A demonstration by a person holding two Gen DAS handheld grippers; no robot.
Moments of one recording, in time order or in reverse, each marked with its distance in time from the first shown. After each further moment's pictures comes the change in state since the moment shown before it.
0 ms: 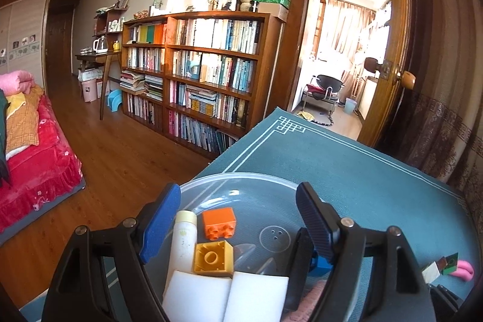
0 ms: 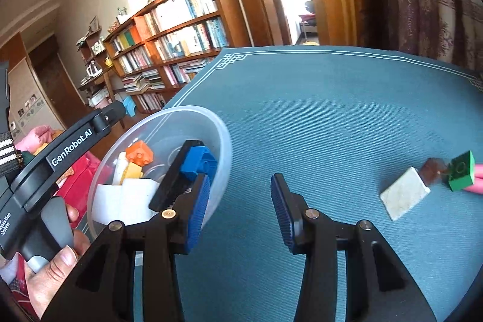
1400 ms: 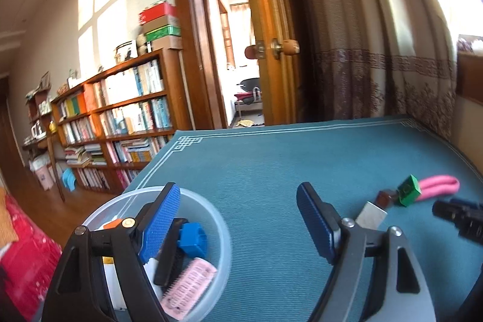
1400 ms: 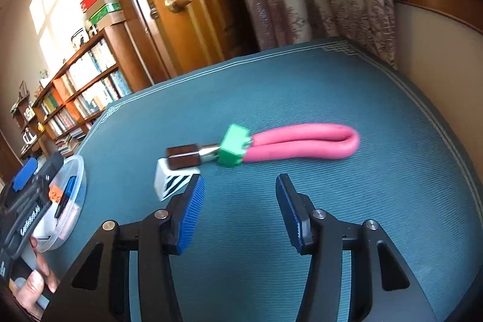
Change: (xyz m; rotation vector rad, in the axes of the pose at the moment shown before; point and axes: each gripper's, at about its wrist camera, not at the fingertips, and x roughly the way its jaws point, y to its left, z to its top) left arm -0.059 -0.131 -0.053 0.429 -0.119 -0.263; right arm -0.121 -0.179 -0.048 0.282 -0.166 -0.329
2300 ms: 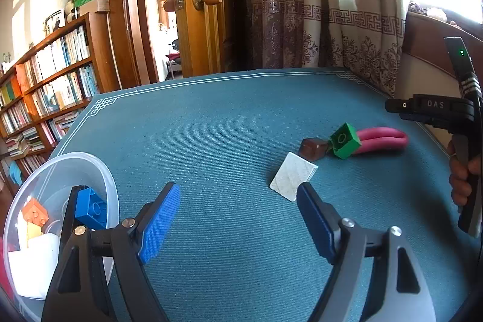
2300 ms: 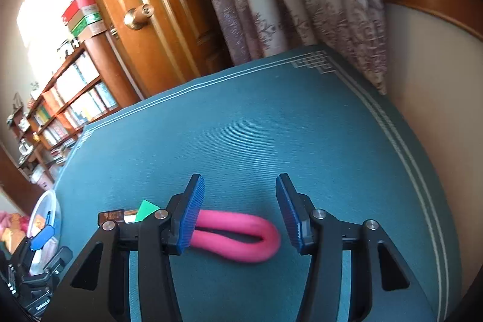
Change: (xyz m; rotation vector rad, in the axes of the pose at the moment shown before) left arm 0.029 -0.044 -0.015 0.033 0.223 -0.286; right arm 0.050 -0.082 0.079 0.026 0.048 0.025
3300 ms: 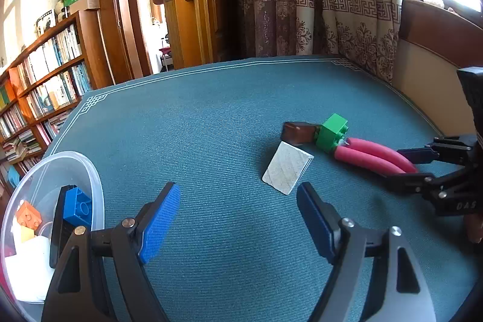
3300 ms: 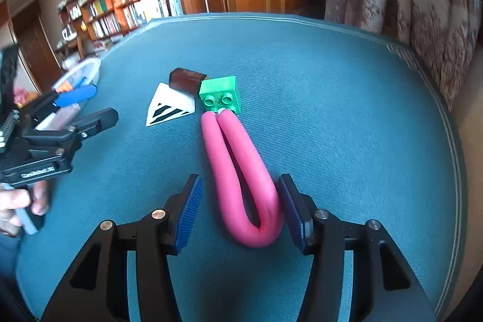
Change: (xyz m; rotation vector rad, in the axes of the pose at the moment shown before) left arm 0.009 -0.010 -0.001 0.044 0.041 -0.018; right arm -0.005 0.063 -0.081 -0.459 0.218 0.111
